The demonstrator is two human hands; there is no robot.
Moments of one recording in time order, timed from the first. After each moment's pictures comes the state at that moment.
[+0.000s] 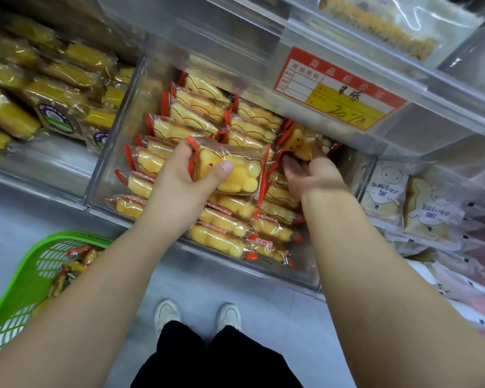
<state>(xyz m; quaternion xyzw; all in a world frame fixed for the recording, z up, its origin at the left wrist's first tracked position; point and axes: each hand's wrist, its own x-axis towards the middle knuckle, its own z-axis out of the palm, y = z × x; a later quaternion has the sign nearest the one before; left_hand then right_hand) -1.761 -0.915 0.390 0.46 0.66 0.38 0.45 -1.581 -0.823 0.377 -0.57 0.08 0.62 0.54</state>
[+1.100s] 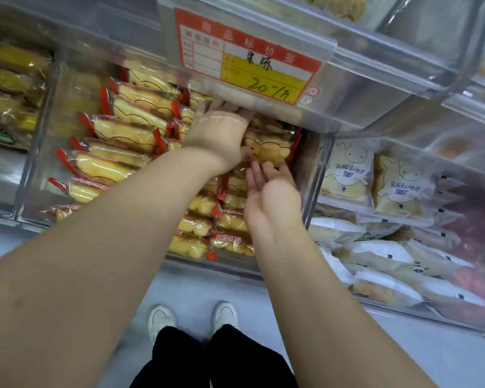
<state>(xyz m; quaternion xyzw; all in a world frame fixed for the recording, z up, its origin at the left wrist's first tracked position) -1.673 -0.815 0.379 0.79 0.60 0.06 0.10 -1.597 -0.883 0.389 -0.52 0.08 0.57 0.62</state>
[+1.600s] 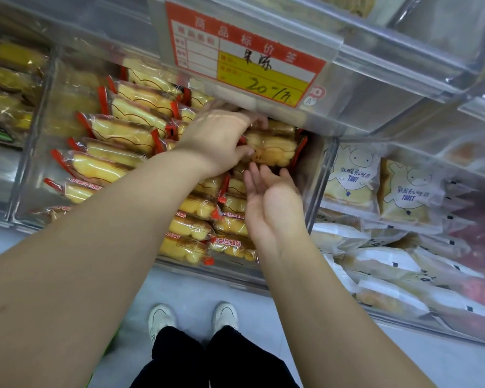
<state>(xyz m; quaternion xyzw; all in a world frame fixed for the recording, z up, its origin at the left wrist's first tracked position) -1.682 -0.814 0.378 0.81 0.54 0.16 0.14 -1.591 -0.880 0.380 -0.51 0.08 0.60 0.61</state>
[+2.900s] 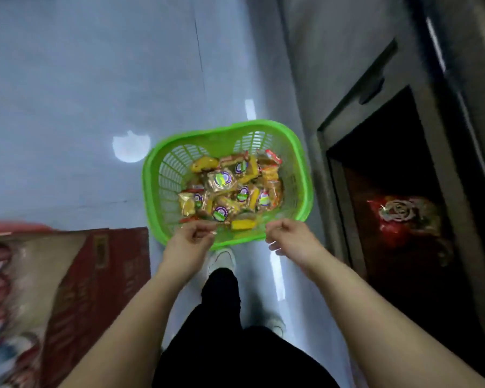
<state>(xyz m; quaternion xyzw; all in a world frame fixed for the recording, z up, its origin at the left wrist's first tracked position) -1.908 -1.237 0.096 -0.10 0.82 0.46 0.33 -1.861 -1.052 0.095 -0.39 -0.65 0.60 -0.27</state>
